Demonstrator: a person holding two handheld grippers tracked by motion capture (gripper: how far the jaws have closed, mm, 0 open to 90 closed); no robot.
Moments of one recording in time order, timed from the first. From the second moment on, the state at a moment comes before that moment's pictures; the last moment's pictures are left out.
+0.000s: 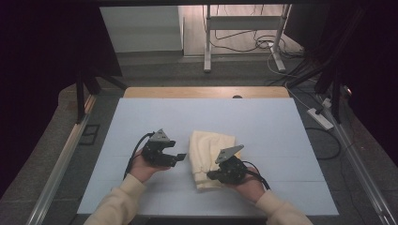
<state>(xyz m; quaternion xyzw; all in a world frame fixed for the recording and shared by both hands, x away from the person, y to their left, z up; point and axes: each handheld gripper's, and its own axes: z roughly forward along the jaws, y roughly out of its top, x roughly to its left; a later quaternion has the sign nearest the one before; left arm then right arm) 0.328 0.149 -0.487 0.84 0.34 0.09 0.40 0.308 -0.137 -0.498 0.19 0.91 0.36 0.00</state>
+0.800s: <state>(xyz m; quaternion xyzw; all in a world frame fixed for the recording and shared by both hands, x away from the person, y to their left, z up) 0.327 0.153 -0.486 0.84 0.34 0.09 0.41 0.321 -0.182 -0.477 0.24 0.89 0.39 0.06</state>
